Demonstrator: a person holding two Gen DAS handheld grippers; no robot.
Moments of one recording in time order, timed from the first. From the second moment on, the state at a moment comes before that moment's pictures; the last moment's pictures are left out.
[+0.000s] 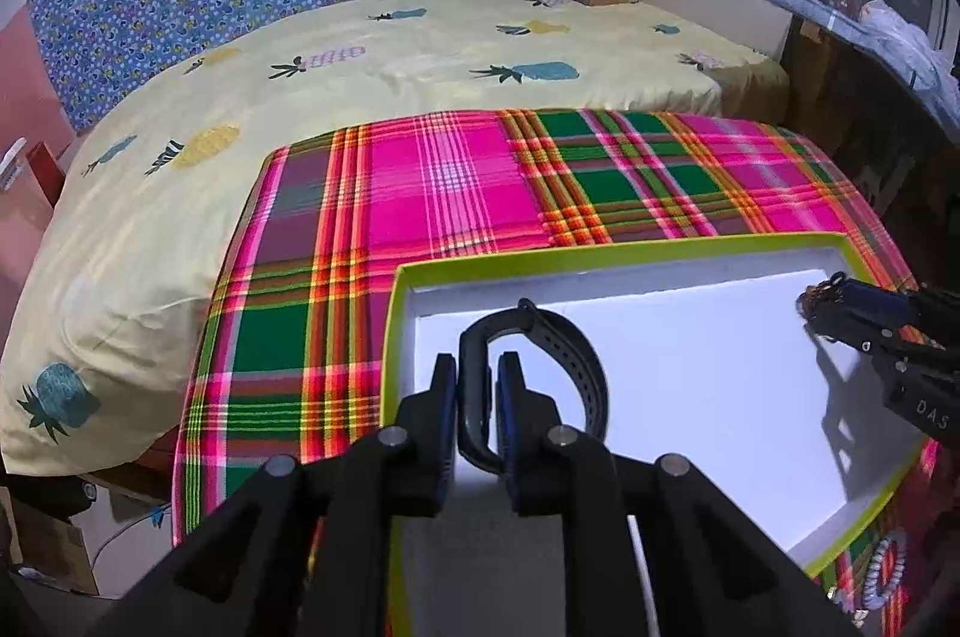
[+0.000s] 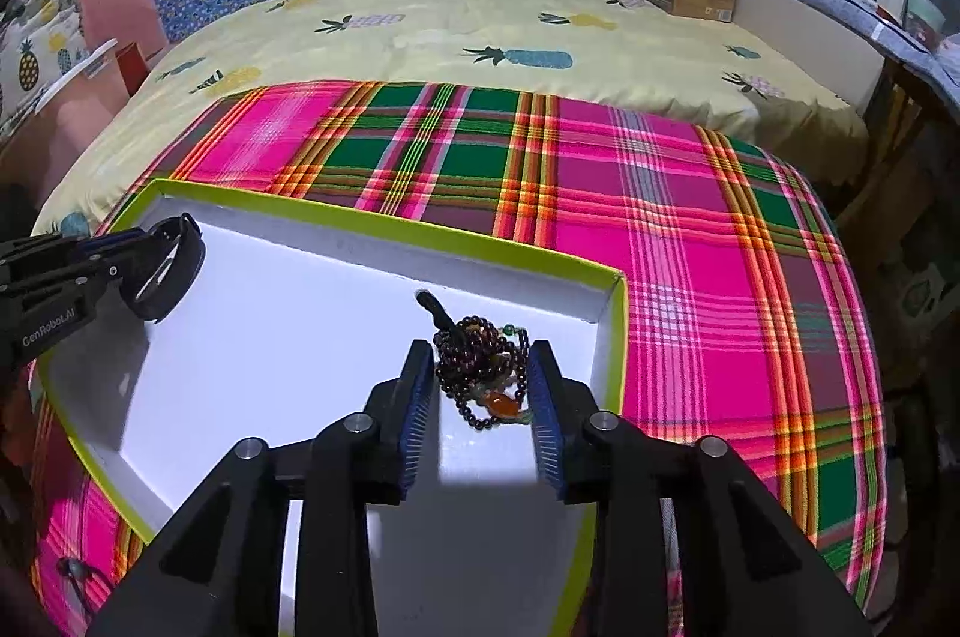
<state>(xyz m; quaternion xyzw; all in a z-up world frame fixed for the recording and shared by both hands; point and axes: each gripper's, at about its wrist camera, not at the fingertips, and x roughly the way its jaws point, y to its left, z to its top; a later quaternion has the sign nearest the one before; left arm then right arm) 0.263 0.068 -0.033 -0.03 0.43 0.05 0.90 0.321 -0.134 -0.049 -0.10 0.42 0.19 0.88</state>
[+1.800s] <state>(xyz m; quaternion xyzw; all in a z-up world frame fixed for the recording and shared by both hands) 0.038 0.015 -0.005 -0.06 0.39 0.00 0.92 0.067 -0.179 -0.004 -0.06 0.37 0.21 0.90</state>
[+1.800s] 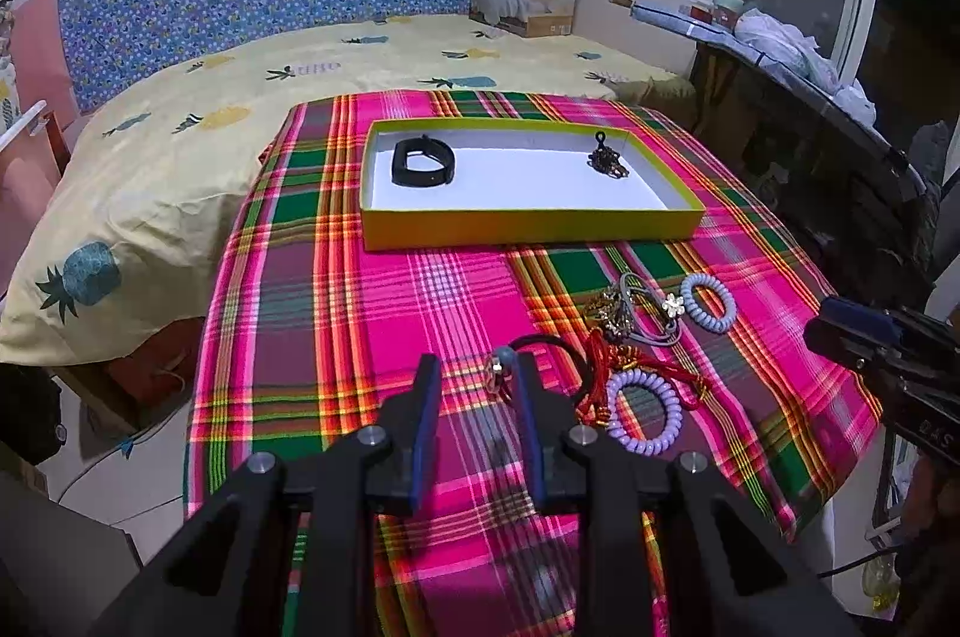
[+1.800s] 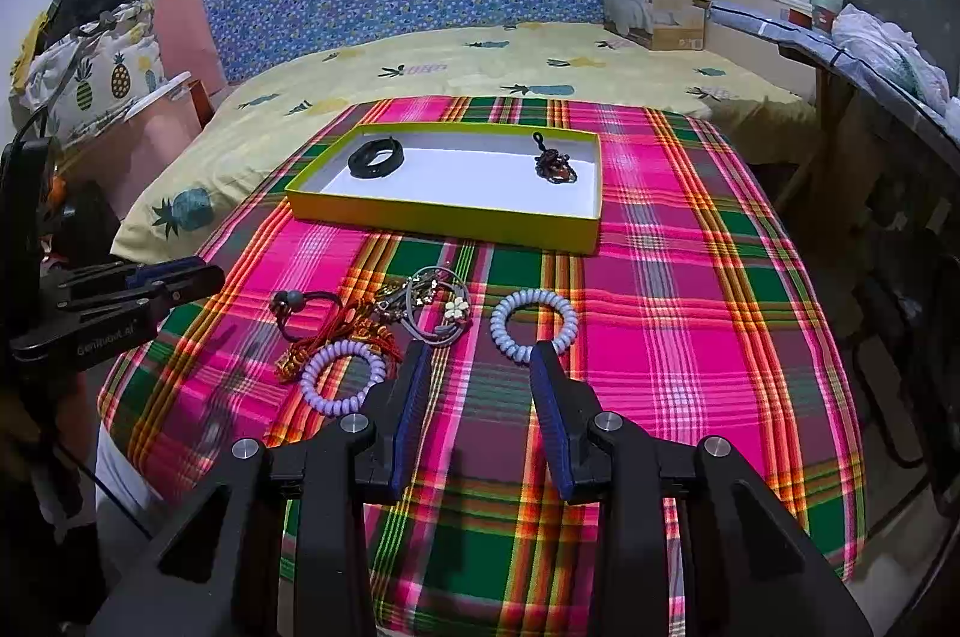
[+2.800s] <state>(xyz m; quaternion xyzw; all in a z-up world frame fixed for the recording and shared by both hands) 0.079 0.003 -0.049 -0.06 0.44 -0.01 0.90 0.142 -0.191 -0.054 -0.03 0.43 0.16 0.89</state>
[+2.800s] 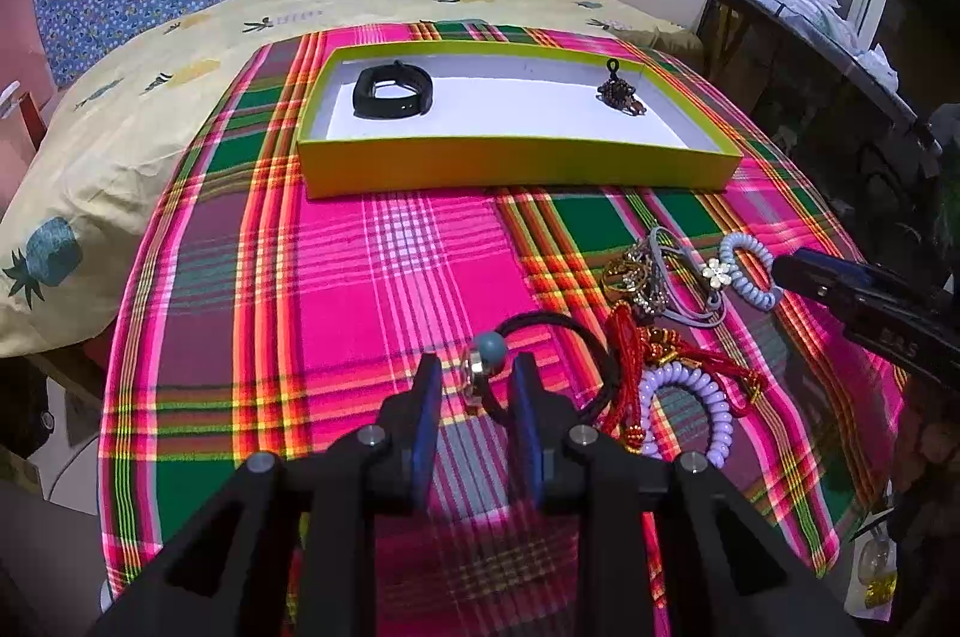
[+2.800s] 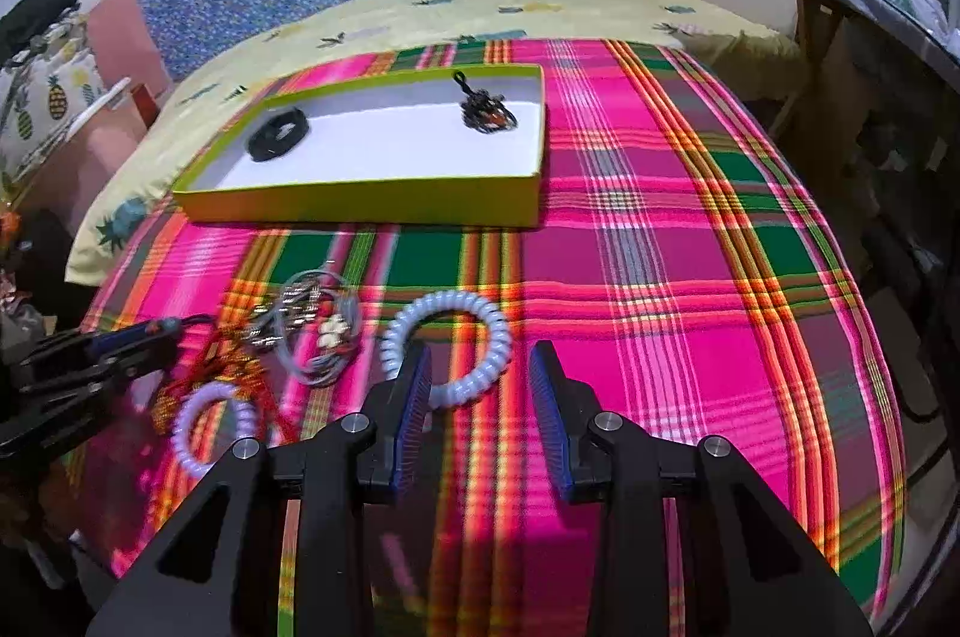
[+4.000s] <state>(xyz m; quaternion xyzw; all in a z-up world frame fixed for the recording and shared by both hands) 0.070 0.016 -0.014 -0.06 0.40 -0.01 0.91 0.130 -0.195 -0.028 -0.05 0.39 0.17 0.91</state>
